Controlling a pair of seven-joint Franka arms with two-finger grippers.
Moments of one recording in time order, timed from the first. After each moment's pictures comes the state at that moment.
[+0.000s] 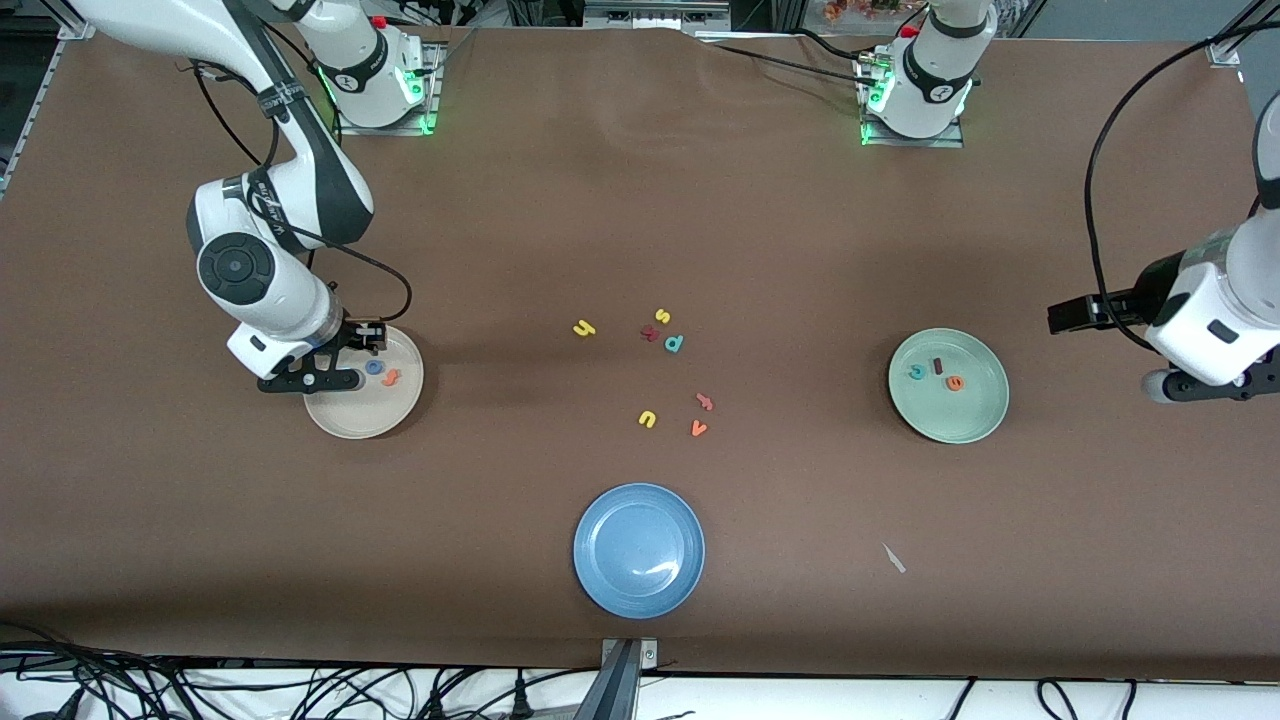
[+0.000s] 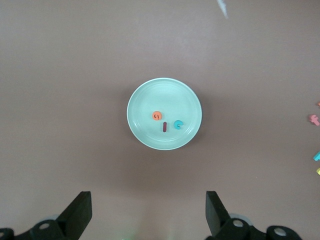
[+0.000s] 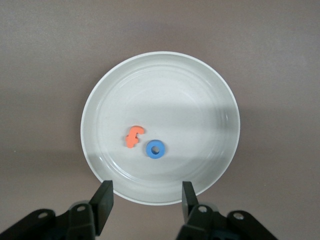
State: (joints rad) left arm 0.33 0.41 -0.55 -1.18 0.22 1.33 -0.28; right arm -0.10 0.33 0.32 -2.00 -0.26 2.20 0.30
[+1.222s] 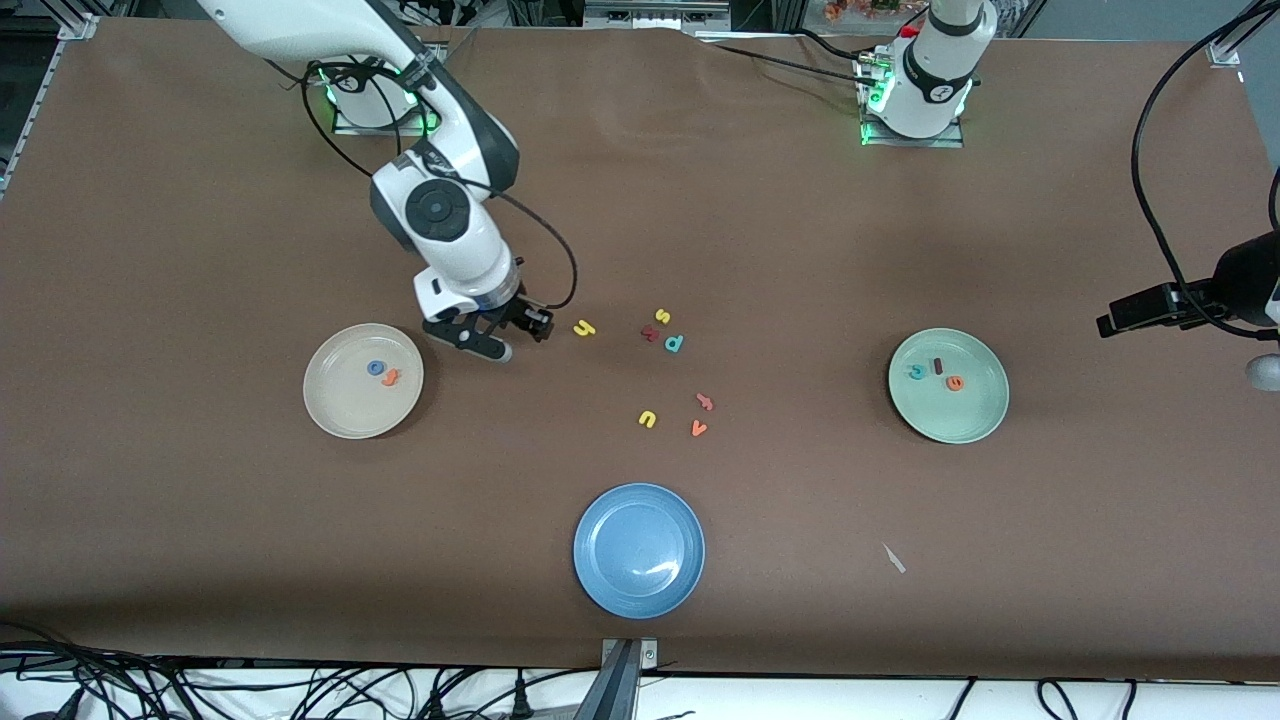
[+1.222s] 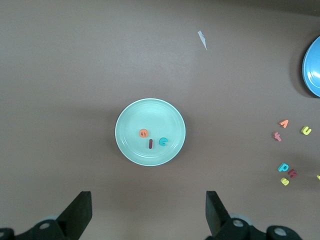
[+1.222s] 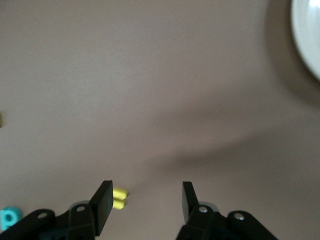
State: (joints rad) left arm 0.12 0.32 -0.08 -1.23 -0.08 1.44 -0.11; right arm 0.16 0.44 0.46 -1.98 -0.22 2.42 1.16
